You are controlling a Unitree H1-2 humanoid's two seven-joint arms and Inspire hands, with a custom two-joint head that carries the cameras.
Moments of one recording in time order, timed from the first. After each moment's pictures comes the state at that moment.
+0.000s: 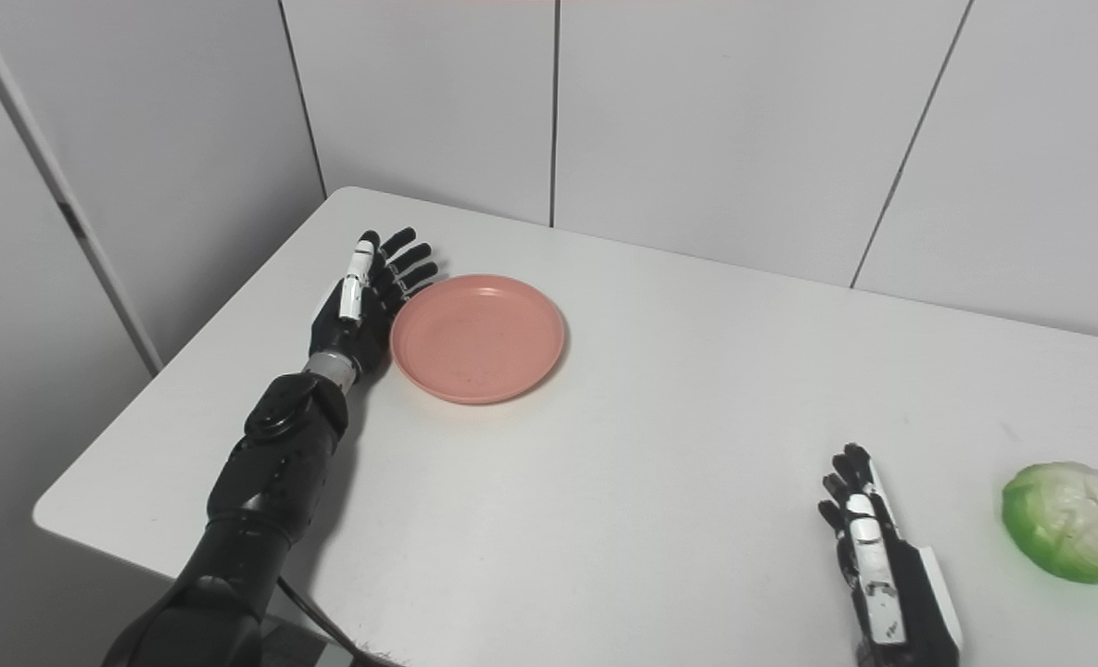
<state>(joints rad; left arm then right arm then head) -0.48 0.21 0.30 0.56 -0.39 0.05 -0.14 -0.05 -0.13 0.07 -0.11 0.12 0.09 0.18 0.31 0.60</state>
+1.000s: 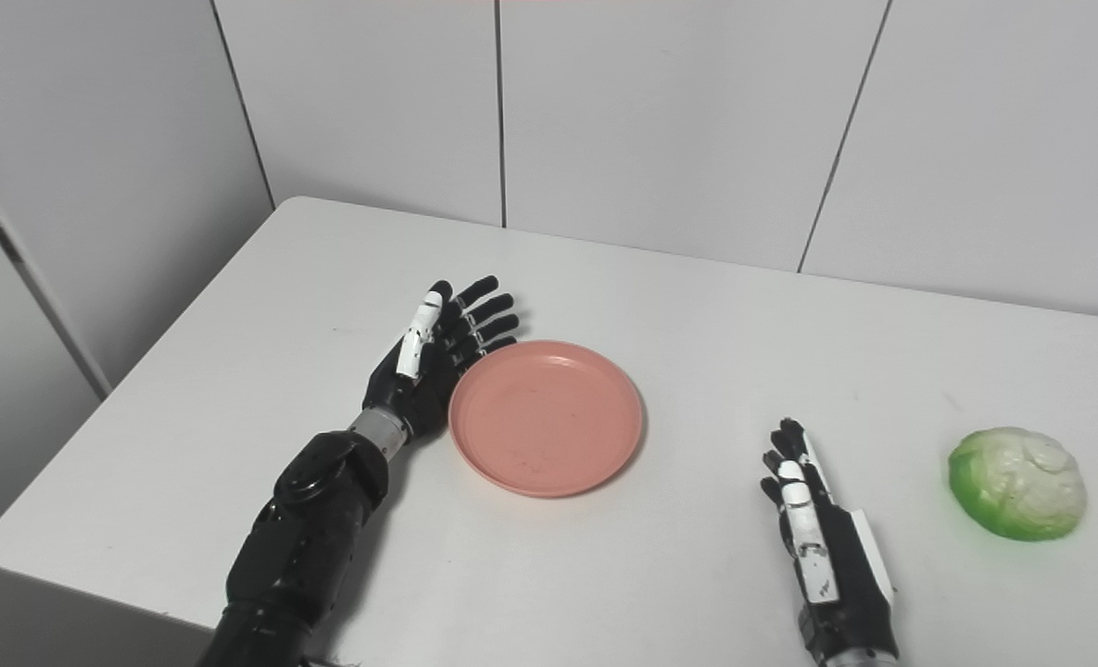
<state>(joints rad) -0.37 0.06 0.13 0.31 -0.41 0.19 -0.20 -0.05 -0.07 0.08 -0.15 0.07 0.17 0.14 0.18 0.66</state>
